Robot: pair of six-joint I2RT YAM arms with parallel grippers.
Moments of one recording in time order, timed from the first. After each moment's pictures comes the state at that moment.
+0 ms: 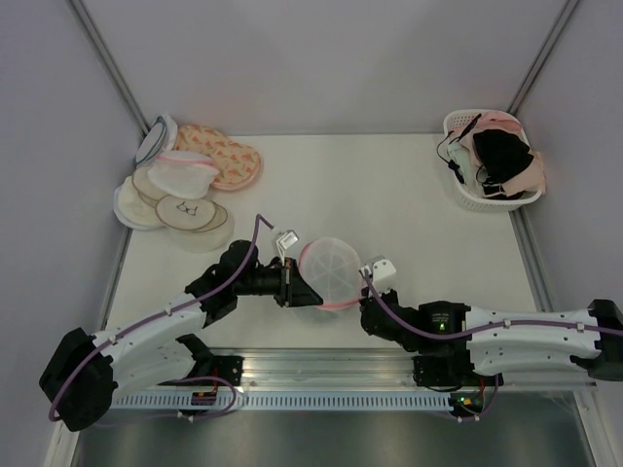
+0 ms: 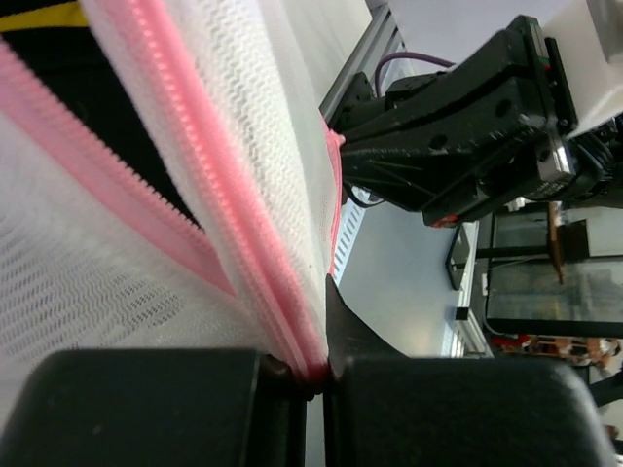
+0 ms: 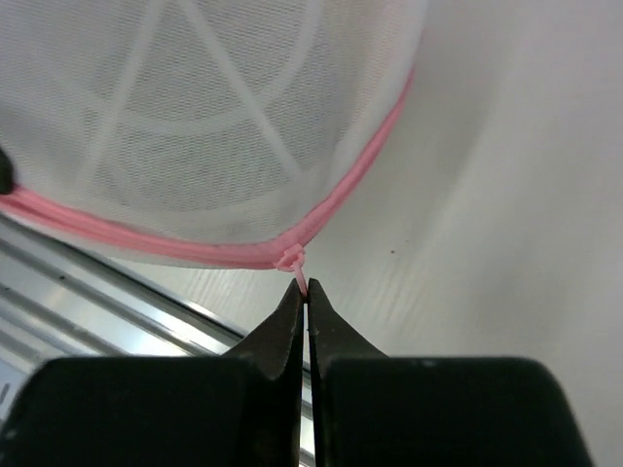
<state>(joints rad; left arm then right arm) -0.74 0.98 0.44 0.18 0.66 -0.76 1.40 0.93 0.64 -0.55 0.63 0.77</state>
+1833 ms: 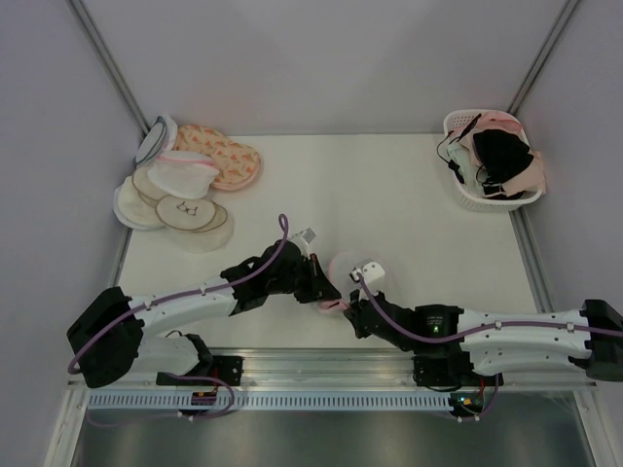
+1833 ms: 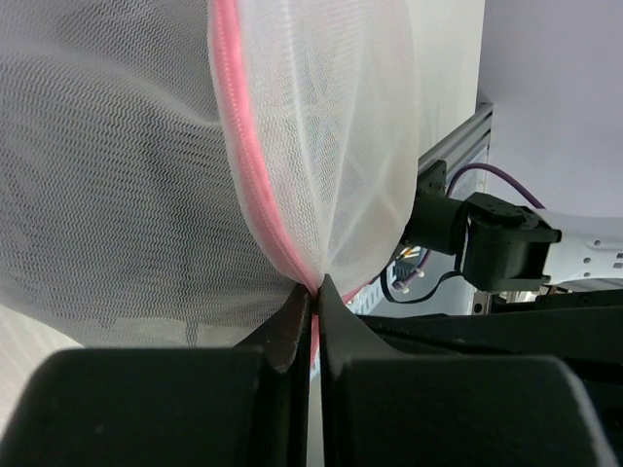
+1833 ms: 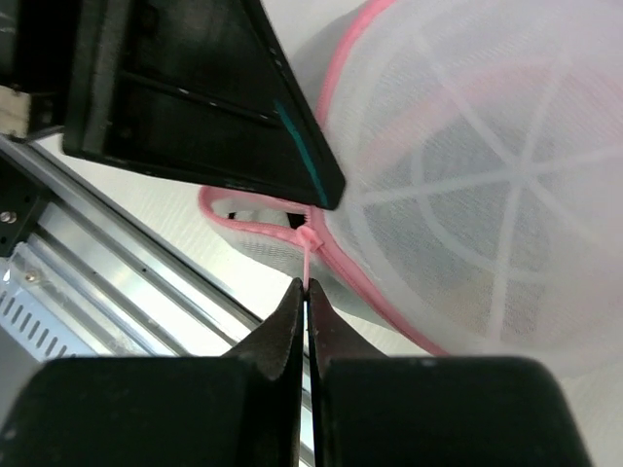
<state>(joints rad) -0.93 1.26 0.63 0.04 0.24 -1.05 1.40 0.96 0.57 -0.29 0.51 0.70</state>
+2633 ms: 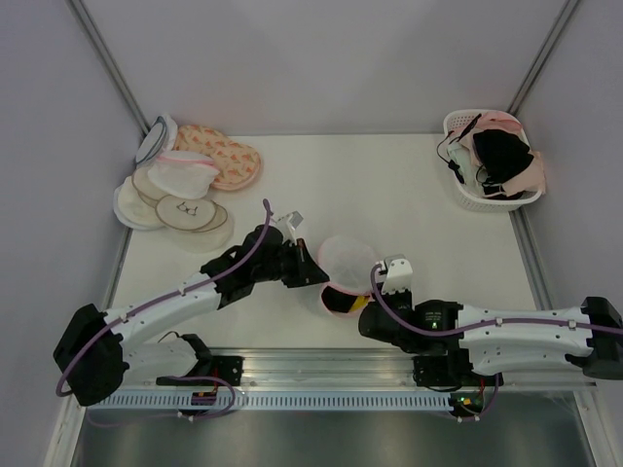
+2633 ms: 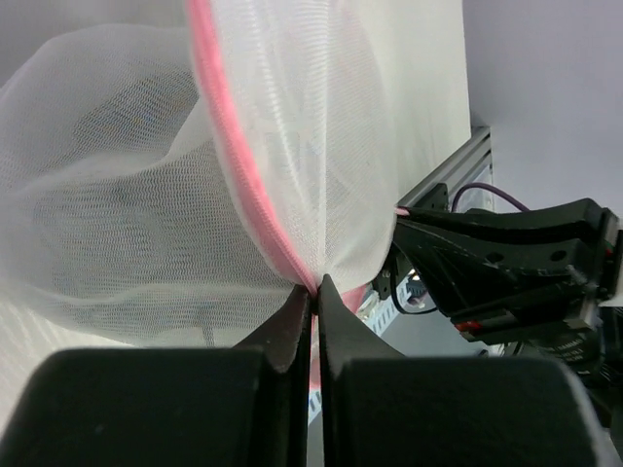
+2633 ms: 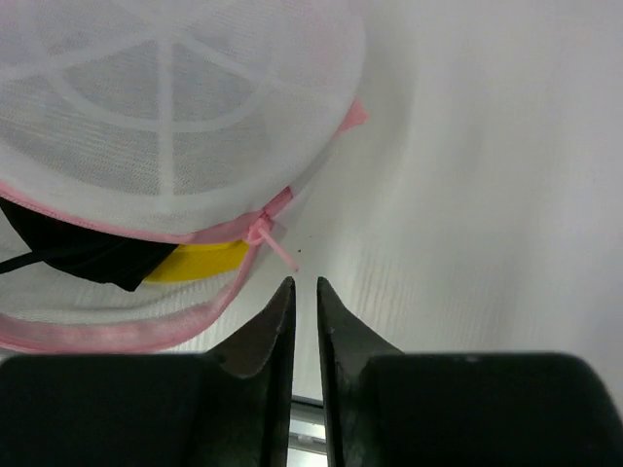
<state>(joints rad) -0.81 1.15 0.68 -0.08 0.26 -0.89 1.40 0.99 0.67 -0.80 0.82 1.05</state>
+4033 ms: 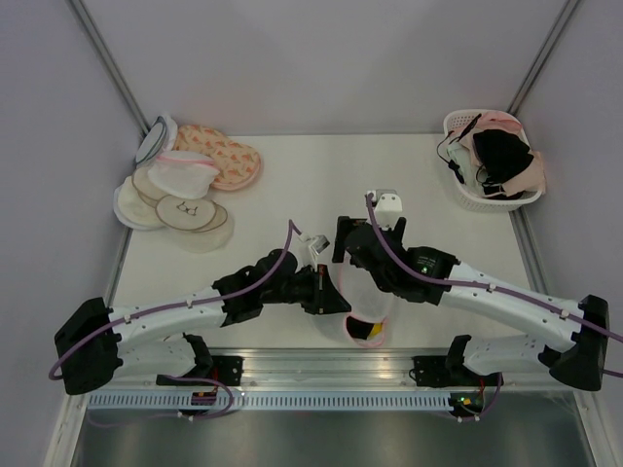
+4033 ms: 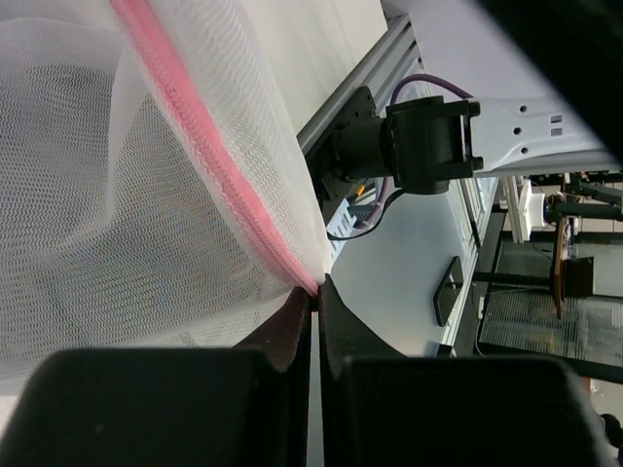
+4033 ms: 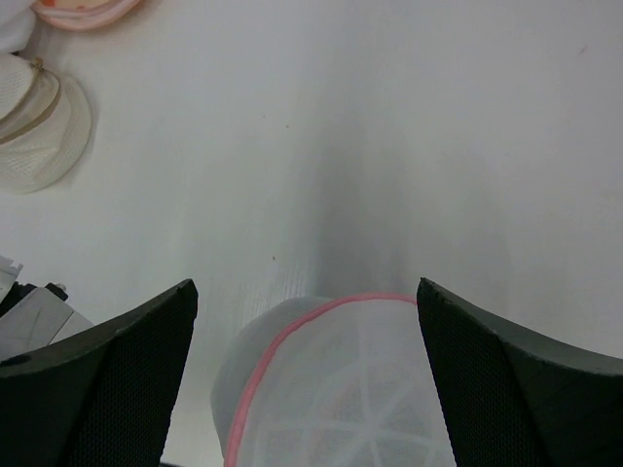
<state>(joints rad) -1.05 1.14 0.63 0.11 0.31 -0.91 1.09 1.19 1.09 -0.60 0.75 0.76</state>
